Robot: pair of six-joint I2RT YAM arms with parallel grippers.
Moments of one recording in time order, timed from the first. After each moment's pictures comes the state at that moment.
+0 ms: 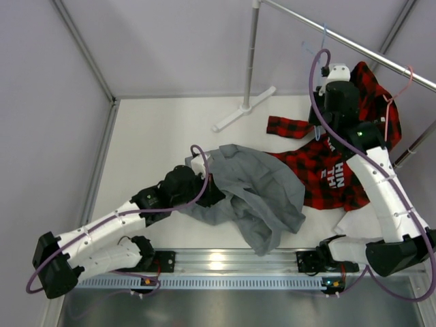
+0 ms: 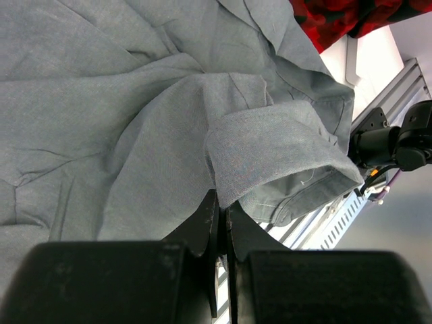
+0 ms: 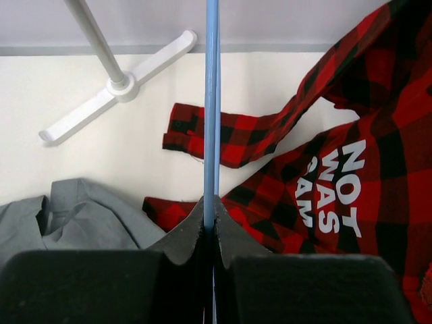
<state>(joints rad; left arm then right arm) -0.87 0.96 0.69 -0.23 0.11 -0.58 0.33 1.26 1.49 -0.64 0.33 0.12</state>
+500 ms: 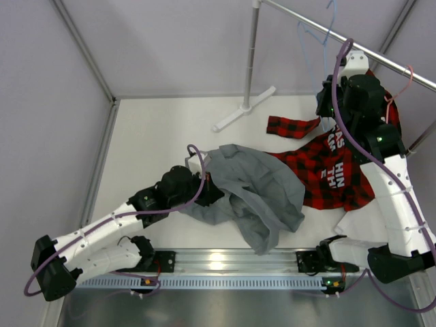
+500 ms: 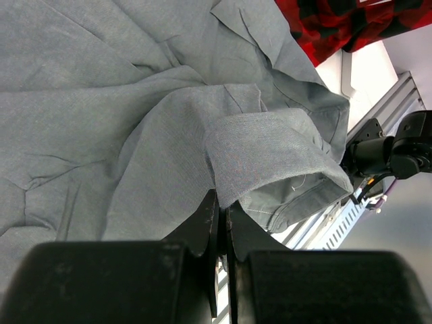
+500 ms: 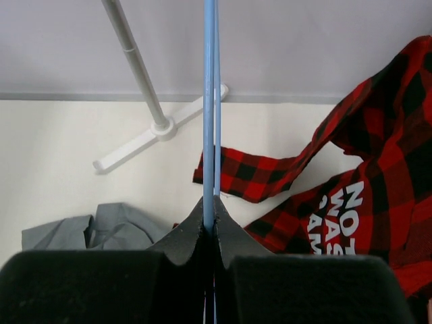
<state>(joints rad) -0.87 0.93 0.69 -0.23 0.08 -0.58 0.31 1.21 1.61 -0.63 0.22 0.11</state>
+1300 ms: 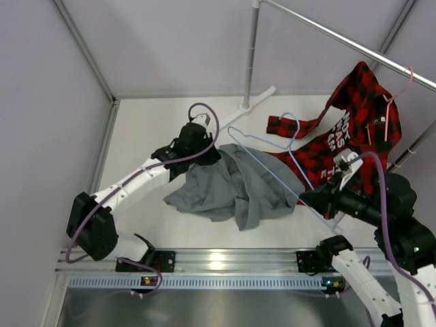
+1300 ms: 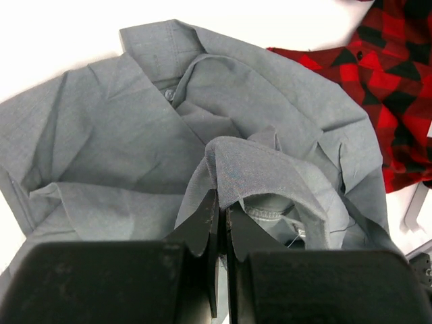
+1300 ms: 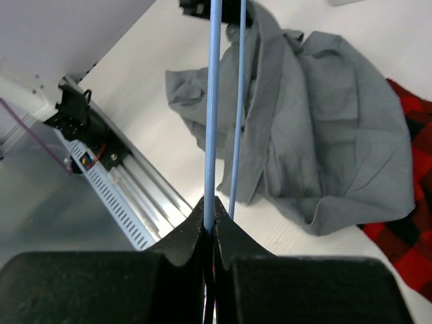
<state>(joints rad) -0.63 1.40 1.08 -0.32 -0.02 -0.59 0.29 0.50 1.11 -0.97 -0.57 0.15</state>
